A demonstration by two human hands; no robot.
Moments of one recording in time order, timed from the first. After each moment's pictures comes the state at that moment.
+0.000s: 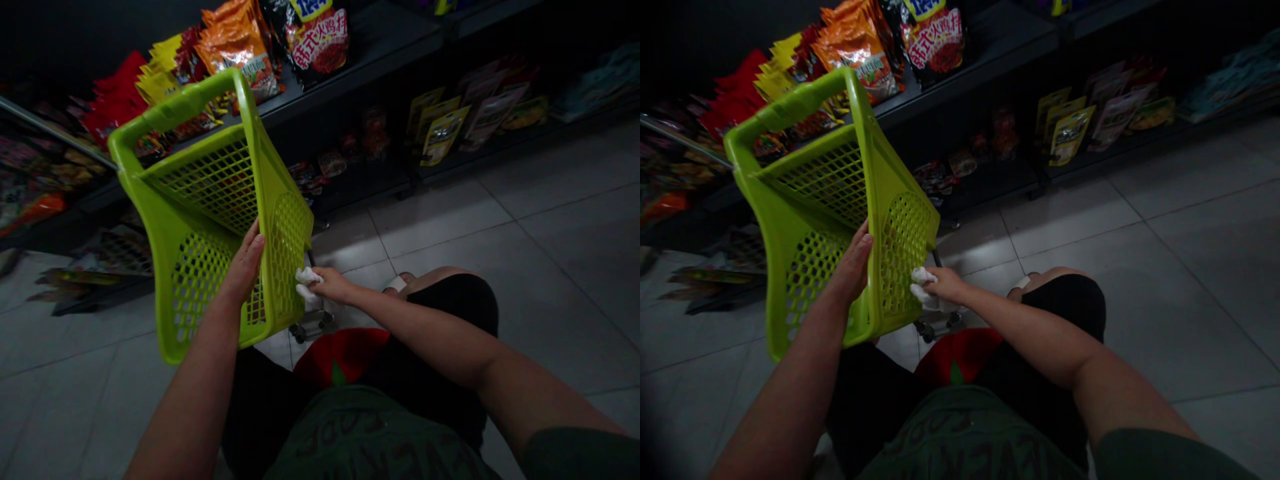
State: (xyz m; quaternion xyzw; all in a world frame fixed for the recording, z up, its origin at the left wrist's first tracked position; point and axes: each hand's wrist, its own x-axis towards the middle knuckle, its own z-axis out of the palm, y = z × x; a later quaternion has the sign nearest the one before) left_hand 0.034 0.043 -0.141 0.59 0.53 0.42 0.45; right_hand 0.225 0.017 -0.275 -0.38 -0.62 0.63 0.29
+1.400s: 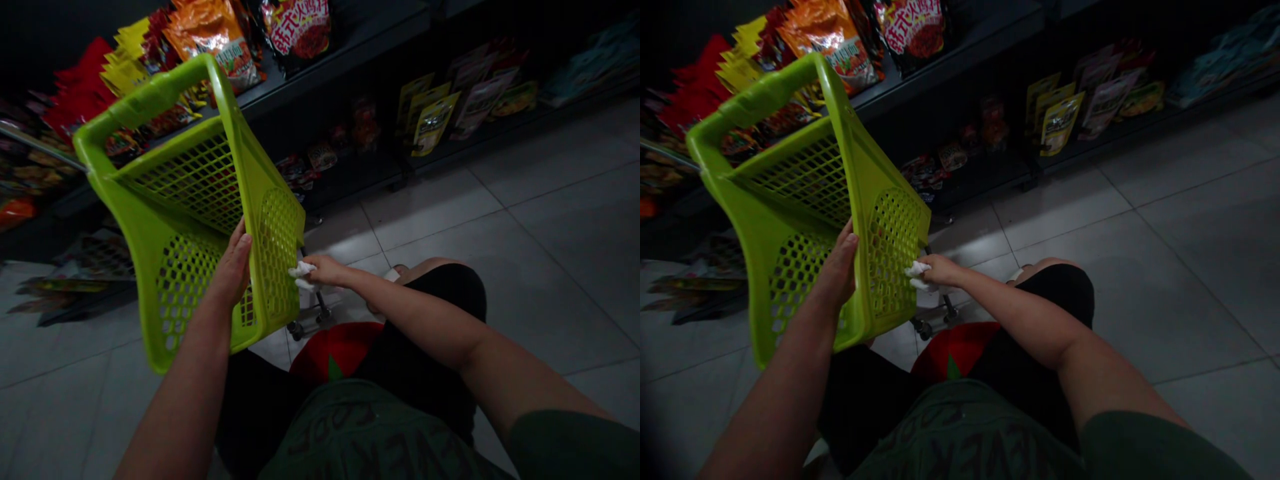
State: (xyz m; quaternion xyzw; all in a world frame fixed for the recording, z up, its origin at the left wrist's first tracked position) left_hand 0.047 0.039 -0.138 0.58 0.53 0.42 0.46; right_hand 0.230 0.050 -0.276 -0.38 -0.65 0.61 0.23
